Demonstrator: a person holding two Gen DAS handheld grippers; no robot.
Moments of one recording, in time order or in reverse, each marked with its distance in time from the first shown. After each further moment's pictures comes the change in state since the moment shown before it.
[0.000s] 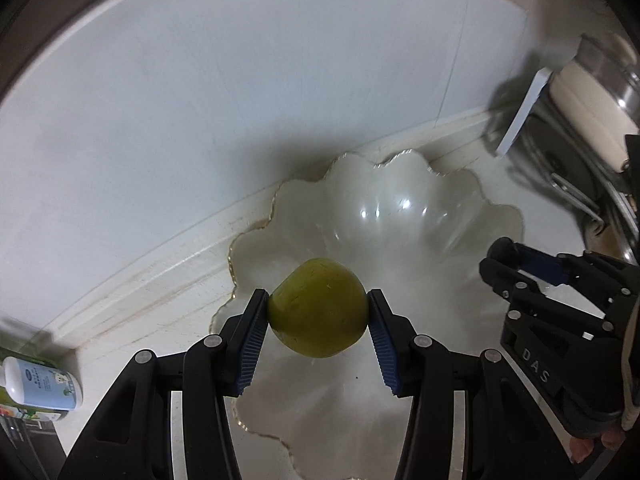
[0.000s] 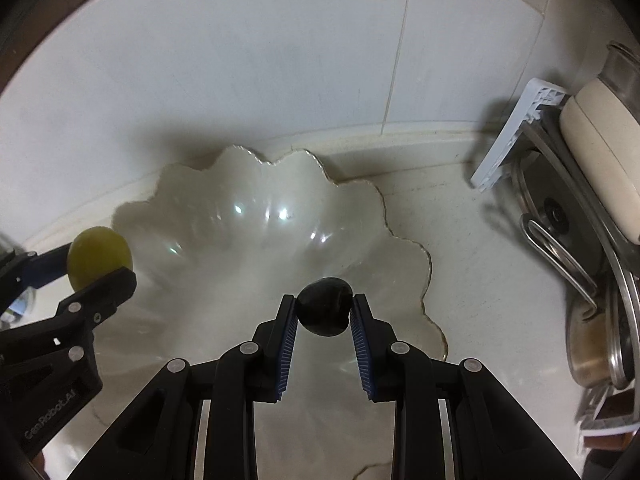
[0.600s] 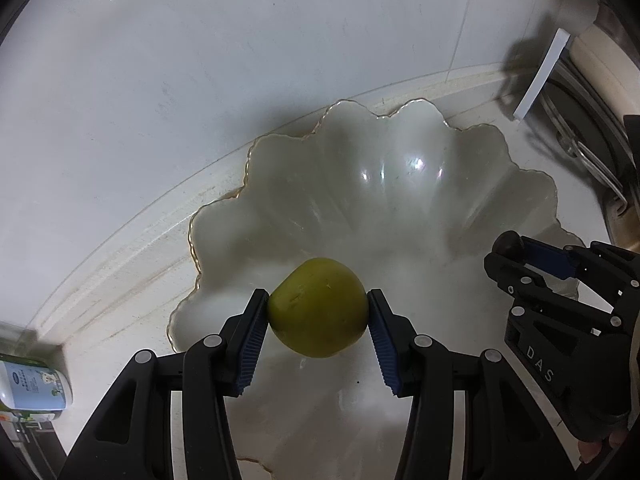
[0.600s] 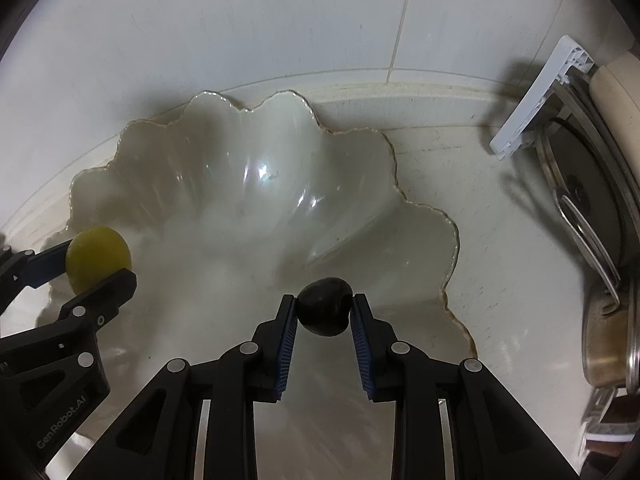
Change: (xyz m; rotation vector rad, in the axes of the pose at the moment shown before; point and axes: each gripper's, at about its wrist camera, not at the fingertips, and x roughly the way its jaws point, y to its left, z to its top) left arm 0.046 -0.011 -0.001 0.023 0.101 0.014; right arm 0.044 -0.006 -0.003 -0.004 0.115 0.007
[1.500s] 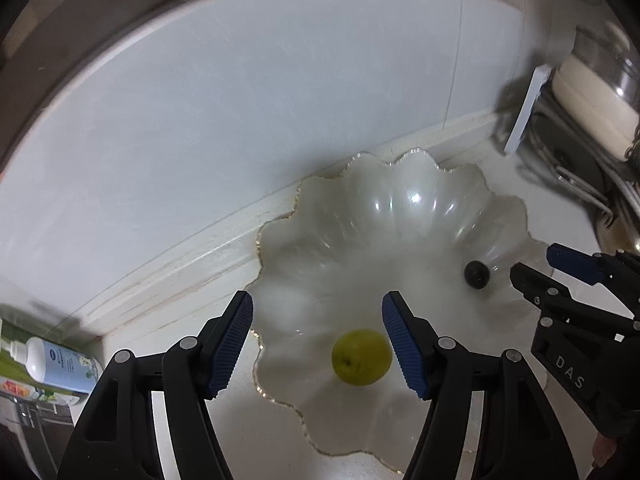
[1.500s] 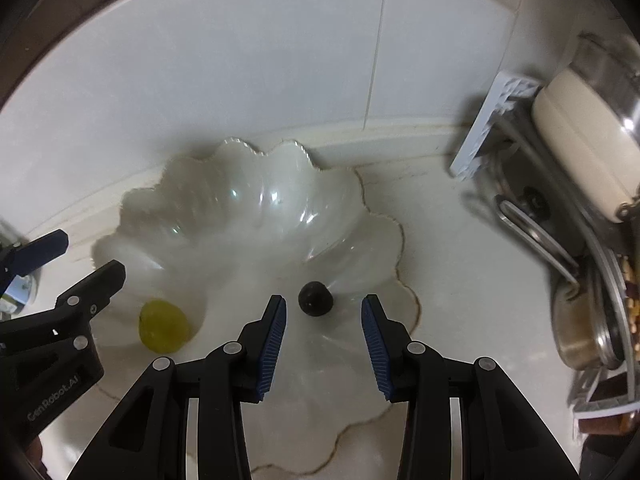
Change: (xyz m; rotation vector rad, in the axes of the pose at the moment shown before) left arm -0.076 0.010 -0.025 -0.029 -0.176 0.080; right arm -0.079 -0.009 -0.026 0.017 -0.141 -0.012
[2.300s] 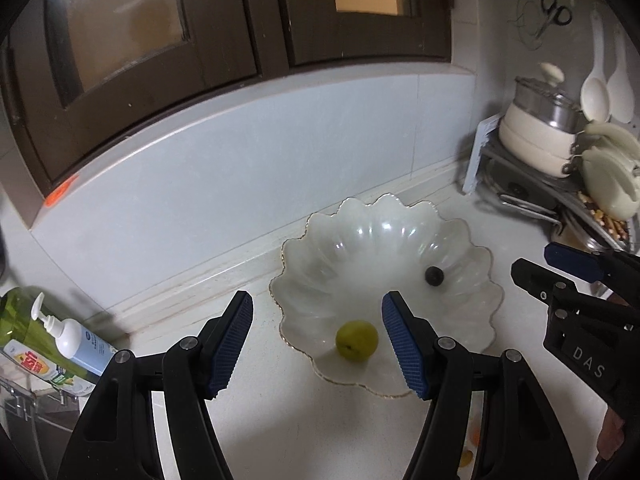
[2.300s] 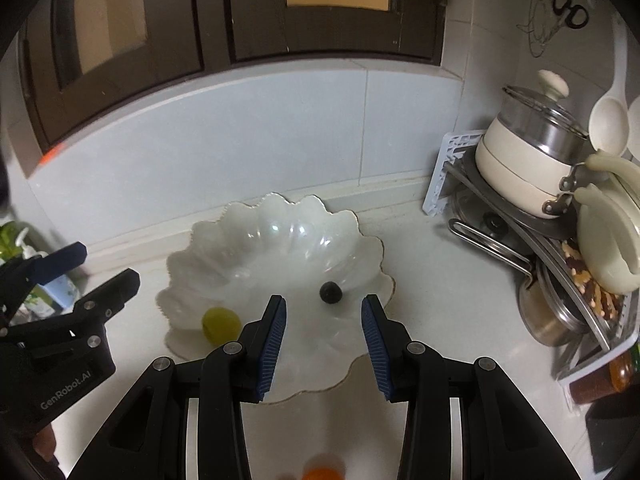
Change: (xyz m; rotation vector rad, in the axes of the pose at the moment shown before) left arm -0.110 0.019 -0.057 0.000 -0.224 -0.037; right arm -0.114 0.008 -0.051 0.038 -0.235 0.023
